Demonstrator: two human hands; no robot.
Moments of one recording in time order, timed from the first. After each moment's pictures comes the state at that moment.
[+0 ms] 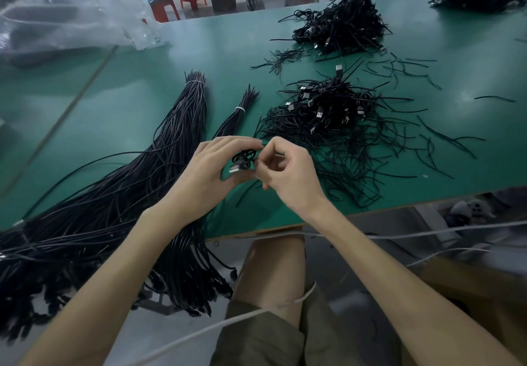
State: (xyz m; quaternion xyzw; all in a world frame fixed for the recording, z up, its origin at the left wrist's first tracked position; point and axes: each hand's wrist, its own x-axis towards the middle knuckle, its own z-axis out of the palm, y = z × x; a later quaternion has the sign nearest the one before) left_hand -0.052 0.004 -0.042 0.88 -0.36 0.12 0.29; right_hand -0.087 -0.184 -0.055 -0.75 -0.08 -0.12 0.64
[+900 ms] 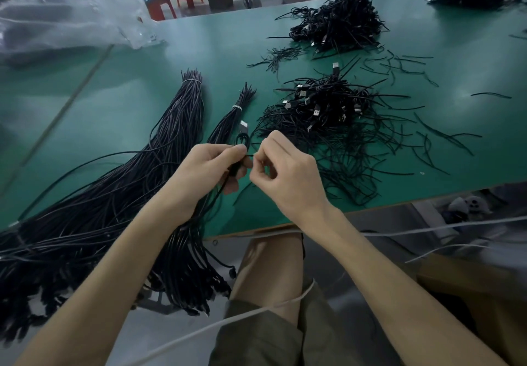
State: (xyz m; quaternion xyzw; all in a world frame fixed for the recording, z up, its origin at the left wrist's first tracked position) left_hand -0.065 -0.011 -0.022 0.79 -0.13 -0.12 0.59; right_hand -0.094 -0.182 -0.052 -0.85 -0.19 -0.39 0.31
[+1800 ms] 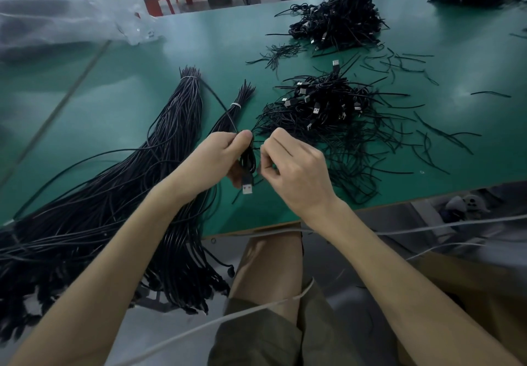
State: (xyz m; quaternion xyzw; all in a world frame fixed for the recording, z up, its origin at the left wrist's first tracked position) left_hand -0.048 -0.028 -0.009 0.87 -0.16 -0.09 0.45; right_hand -0.085 -0.193 -0.054 -0.83 -0.21 -0.48 0.19
